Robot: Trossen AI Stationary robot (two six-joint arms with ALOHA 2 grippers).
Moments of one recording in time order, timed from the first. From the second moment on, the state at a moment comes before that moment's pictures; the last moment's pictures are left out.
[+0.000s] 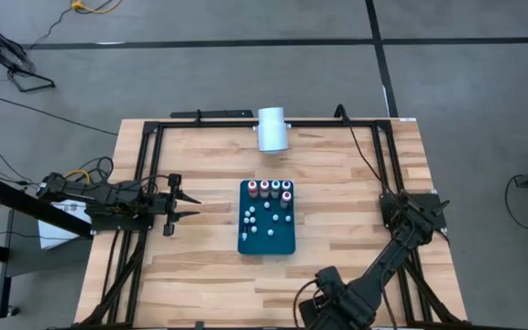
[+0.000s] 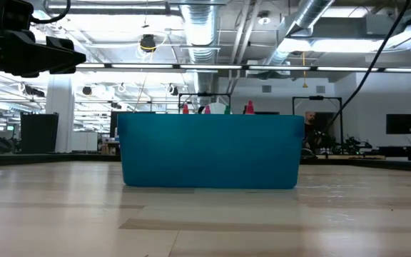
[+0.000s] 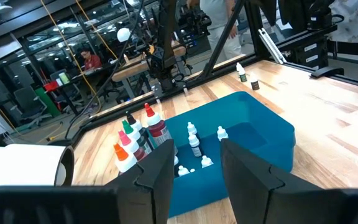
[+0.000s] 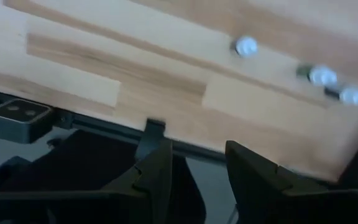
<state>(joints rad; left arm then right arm) -0.18 0.07 0.01 0.03 -0.09 0.36 0.81 2.17 2.17 -1.57 -0.03 2.02</state>
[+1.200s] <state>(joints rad) -0.17 0.07 0.01 0.03 -0.09 0.36 0.76 1.77 1.21 -0.93 -0.08 2.06</state>
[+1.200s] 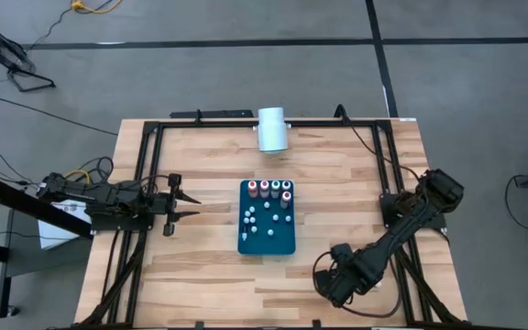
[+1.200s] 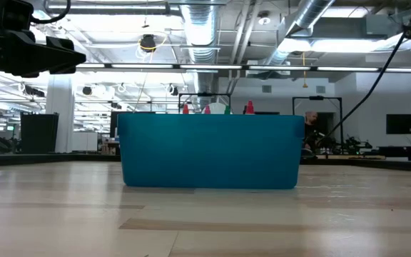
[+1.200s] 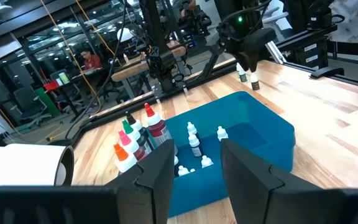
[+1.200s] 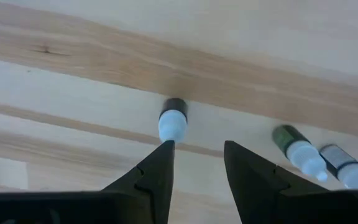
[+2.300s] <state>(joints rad) -0.18 0.07 0.01 0.03 -0.09 0.36 0.75 1.78 1.31 -1.02 -0.02 2.01</state>
